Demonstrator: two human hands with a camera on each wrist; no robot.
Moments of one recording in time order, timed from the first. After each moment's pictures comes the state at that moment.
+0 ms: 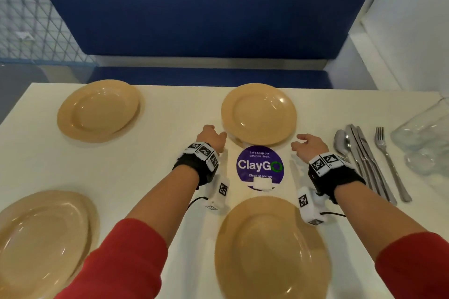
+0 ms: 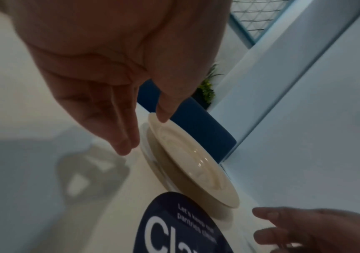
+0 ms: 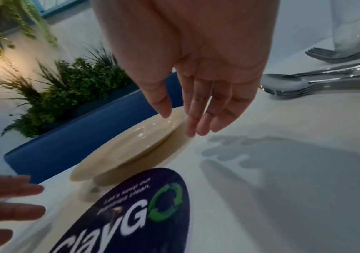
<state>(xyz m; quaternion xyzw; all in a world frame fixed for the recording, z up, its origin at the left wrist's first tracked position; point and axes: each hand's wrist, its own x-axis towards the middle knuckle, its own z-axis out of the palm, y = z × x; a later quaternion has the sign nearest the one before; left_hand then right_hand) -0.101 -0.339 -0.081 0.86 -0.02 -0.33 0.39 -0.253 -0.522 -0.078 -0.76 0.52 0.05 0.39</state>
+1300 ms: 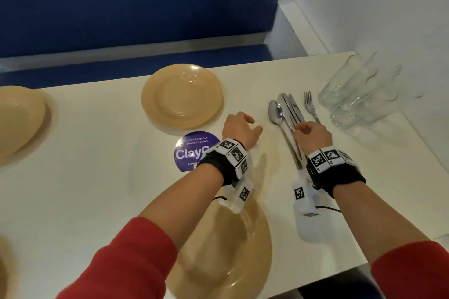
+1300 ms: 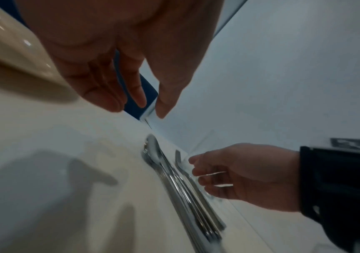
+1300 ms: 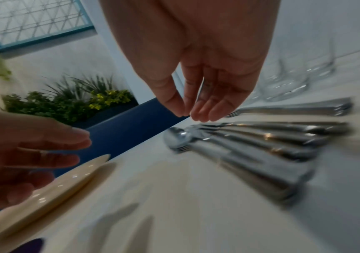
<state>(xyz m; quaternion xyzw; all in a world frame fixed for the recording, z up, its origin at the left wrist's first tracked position) -0.249 -0.478 -0.063 0.84 -0.28 -0.31 0.34 -0.385 -0.583 -0.065 -0.73 0.61 -0.08 0.31</state>
